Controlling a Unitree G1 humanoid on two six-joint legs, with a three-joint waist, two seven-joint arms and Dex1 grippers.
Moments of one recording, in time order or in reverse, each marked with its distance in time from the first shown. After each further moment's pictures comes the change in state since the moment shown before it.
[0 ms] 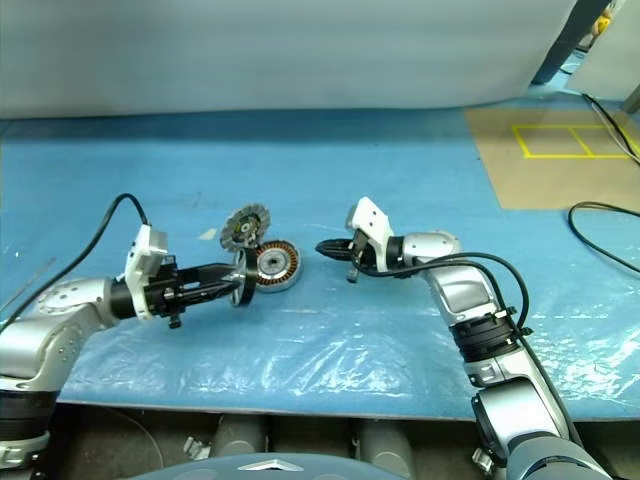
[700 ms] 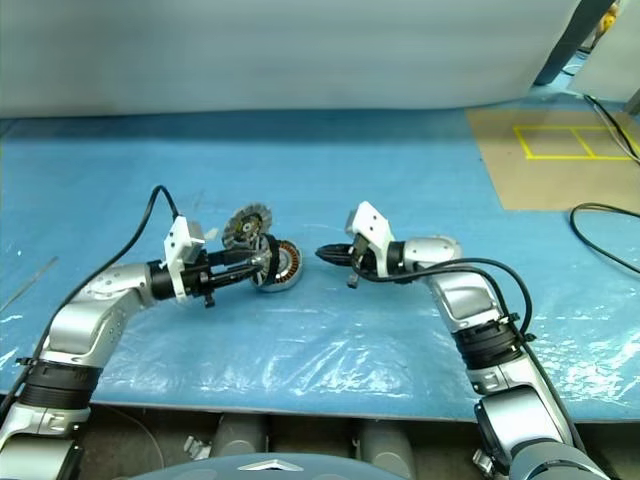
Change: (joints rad) left arm -0.125 -0.064 -0.118 0.161 0.172 -0.179 0.056; right arm 0.033 -0.010 0.000 -0.047 0.010 0.049 -0.006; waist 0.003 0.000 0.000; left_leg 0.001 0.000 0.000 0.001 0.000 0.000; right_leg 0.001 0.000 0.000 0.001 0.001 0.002
